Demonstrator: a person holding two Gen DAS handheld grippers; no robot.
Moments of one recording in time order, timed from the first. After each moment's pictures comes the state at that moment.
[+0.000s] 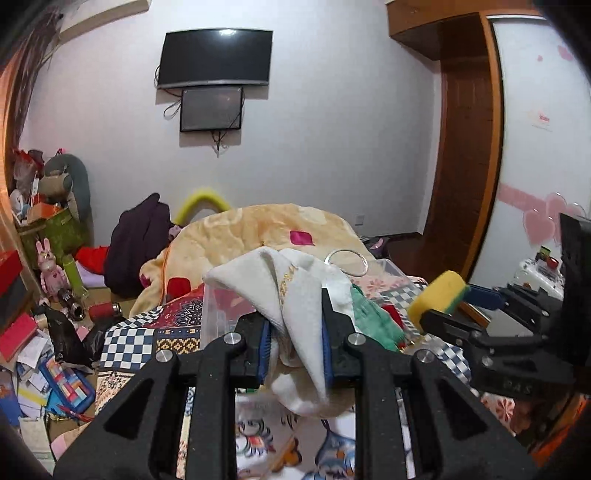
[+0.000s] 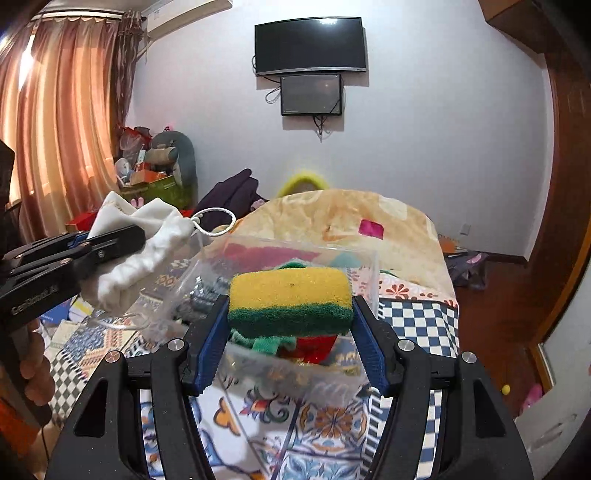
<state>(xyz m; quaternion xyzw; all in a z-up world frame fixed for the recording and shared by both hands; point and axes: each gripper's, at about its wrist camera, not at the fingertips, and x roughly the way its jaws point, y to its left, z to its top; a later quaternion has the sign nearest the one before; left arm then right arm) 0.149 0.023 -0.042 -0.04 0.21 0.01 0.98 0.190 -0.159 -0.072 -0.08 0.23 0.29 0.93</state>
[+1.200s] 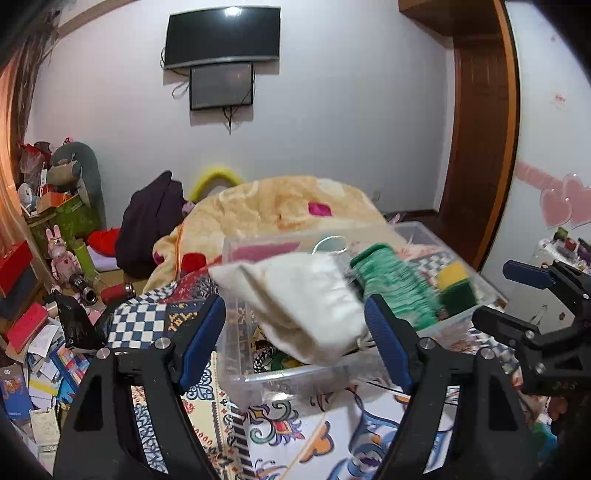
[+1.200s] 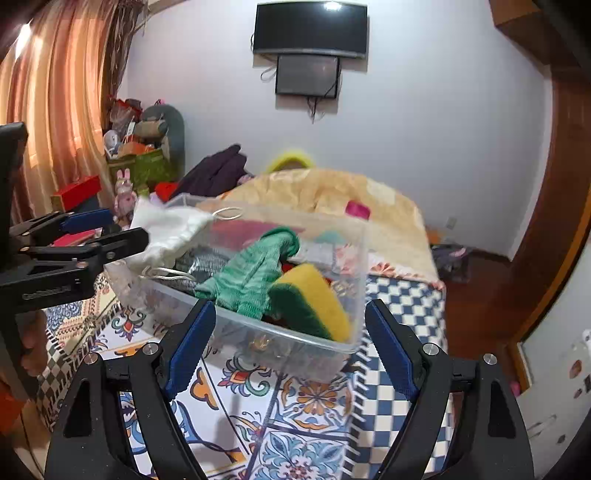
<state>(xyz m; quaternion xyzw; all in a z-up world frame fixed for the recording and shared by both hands) 0.144 0.031 -0.068 -0.03 0.24 0.03 0.97 0.174 -0.163 -0.076 -0.13 0.24 0.26 0.93</state>
